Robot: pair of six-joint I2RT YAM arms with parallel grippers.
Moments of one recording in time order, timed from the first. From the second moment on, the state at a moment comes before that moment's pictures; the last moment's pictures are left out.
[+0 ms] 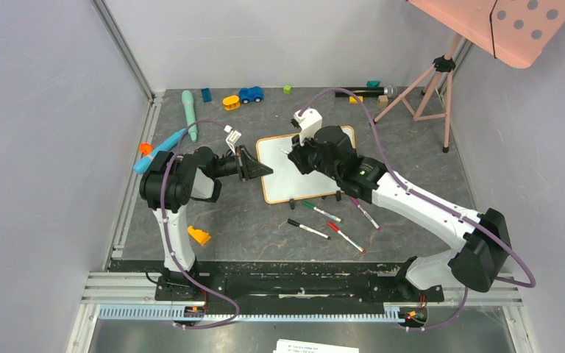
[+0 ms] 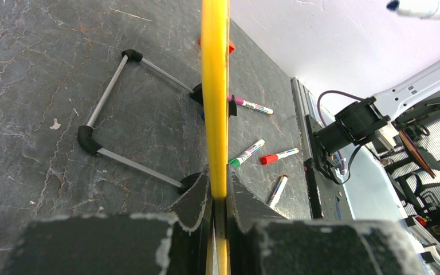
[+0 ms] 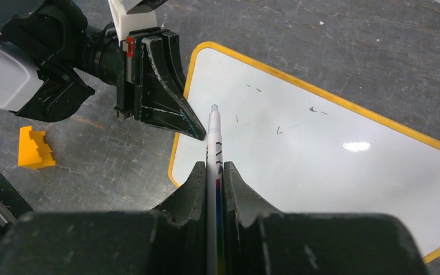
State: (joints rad) left arm -0.15 2.07 0.72 1.47 1.22 -0.79; right arm 0.82 1.39 1.18 -0.18 0.11 0.12
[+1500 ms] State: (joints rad) left arm -0.15 2.07 0.72 1.47 1.22 -0.79; right arm 0.92 1.57 1.39 -0.32 0.23 0.00
